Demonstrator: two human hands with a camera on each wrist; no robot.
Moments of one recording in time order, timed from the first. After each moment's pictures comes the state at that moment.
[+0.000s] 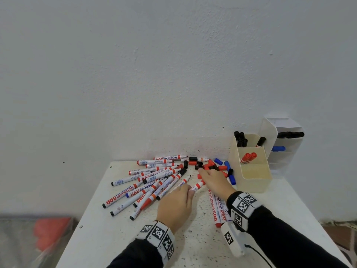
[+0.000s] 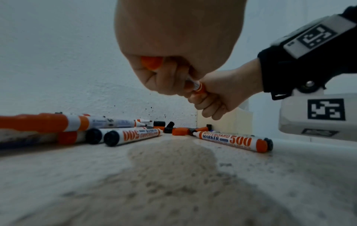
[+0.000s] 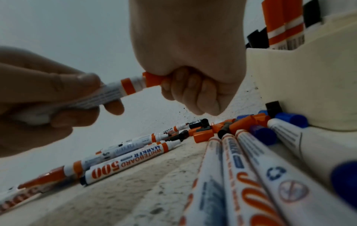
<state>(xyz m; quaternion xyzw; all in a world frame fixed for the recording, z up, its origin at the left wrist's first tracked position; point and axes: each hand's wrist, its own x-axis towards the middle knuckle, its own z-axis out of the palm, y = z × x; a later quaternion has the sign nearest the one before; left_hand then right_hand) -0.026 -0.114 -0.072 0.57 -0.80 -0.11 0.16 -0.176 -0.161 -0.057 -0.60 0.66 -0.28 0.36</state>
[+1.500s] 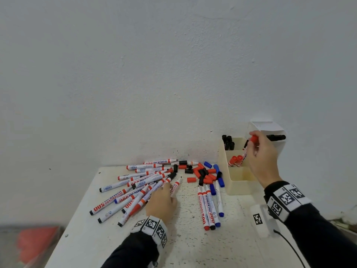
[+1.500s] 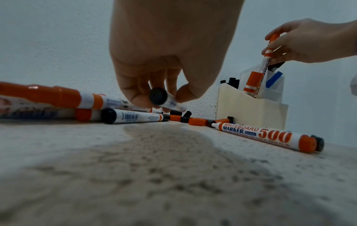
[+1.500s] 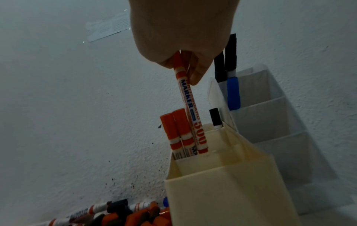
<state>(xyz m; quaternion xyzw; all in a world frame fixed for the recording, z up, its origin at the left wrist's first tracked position) -0.027 -0.142 -0.087 0.65 -0.72 -0.18 0.14 -0.294 -0.148 0.003 -0.58 0.61 -0.53 -0.06</state>
